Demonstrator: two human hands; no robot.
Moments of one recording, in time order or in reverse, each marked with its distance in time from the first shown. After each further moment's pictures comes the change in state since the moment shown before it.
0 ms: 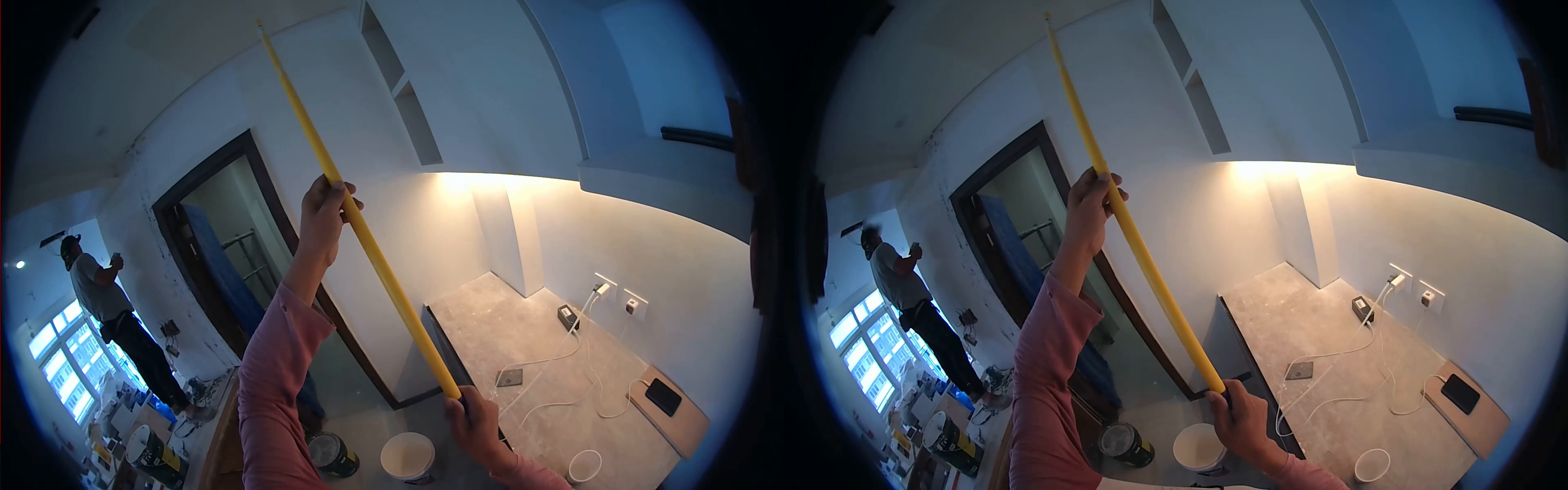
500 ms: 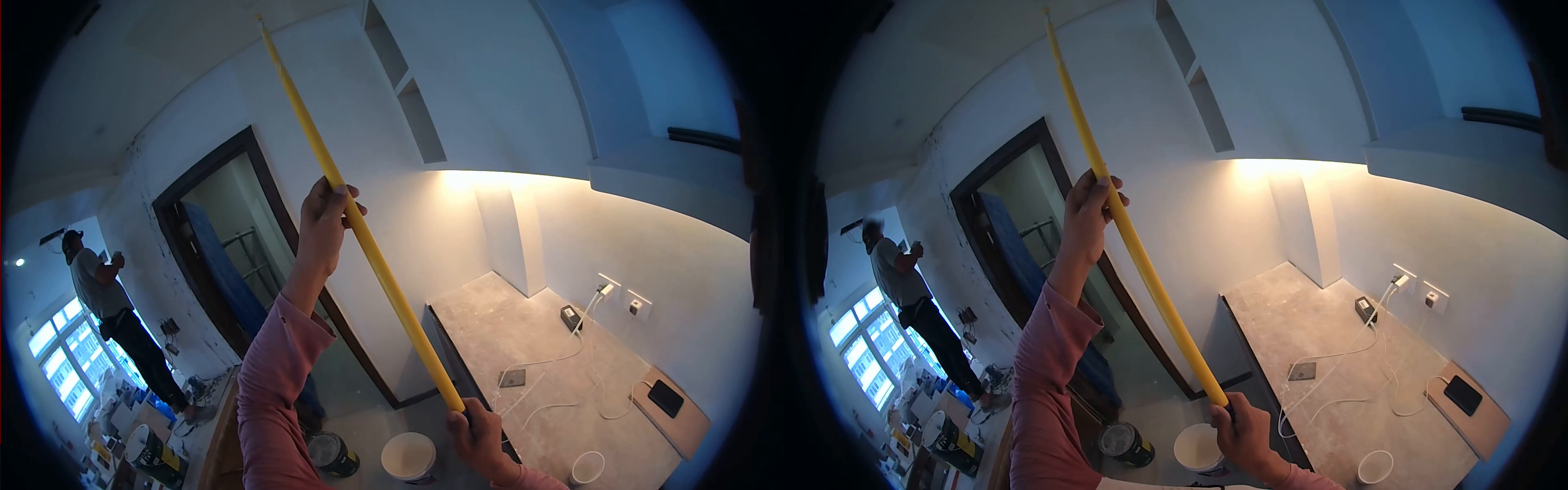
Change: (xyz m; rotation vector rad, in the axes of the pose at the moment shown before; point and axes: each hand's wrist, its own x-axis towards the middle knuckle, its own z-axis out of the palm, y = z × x) left_hand -0.014 0.002 -0.005 -0.002 -0.035 0.037; right_hand -0.013 -0.008 0.002 0.074 -0.033 0.061
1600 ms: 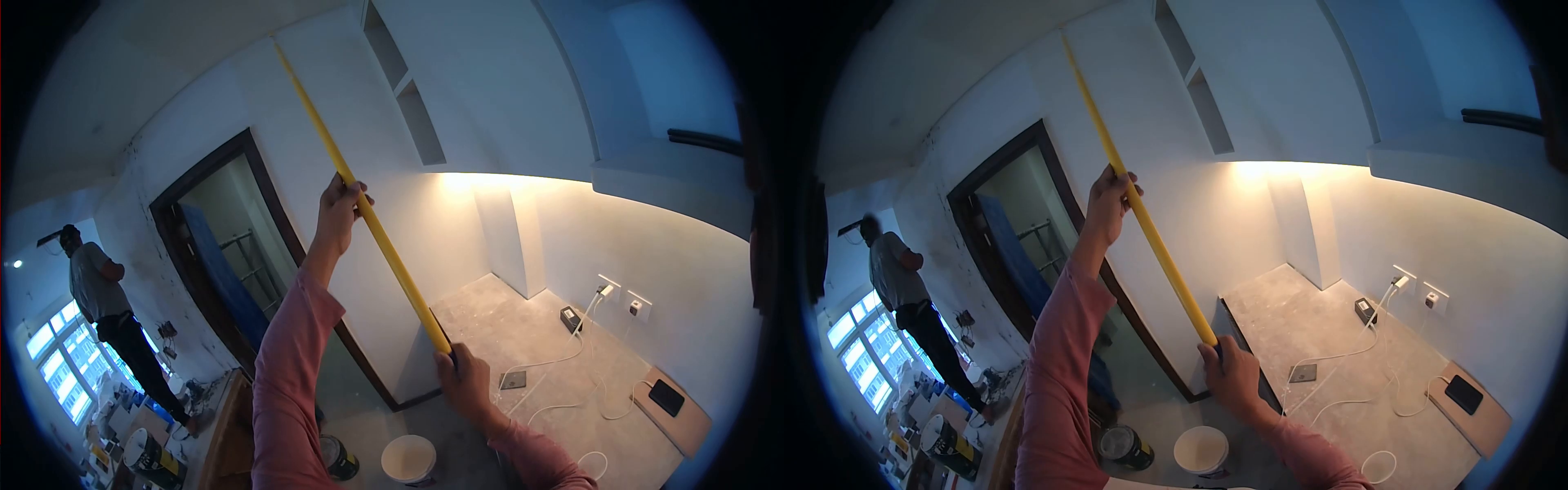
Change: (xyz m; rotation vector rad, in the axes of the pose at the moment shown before) left_hand 0.057 -0.063 -0.010 -0.076 -0.069 -0.081; right_hand 0.093 0.022 0.032 -0.202 0.070 -0.056
